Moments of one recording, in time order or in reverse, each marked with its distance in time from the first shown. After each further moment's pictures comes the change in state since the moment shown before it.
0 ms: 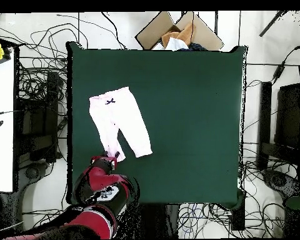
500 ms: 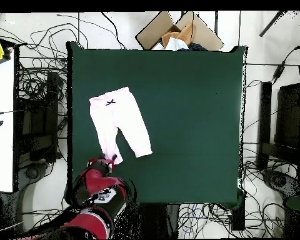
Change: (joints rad) arm 0.020 -0.007 0.013 0.024 0.053 0.000 0.000
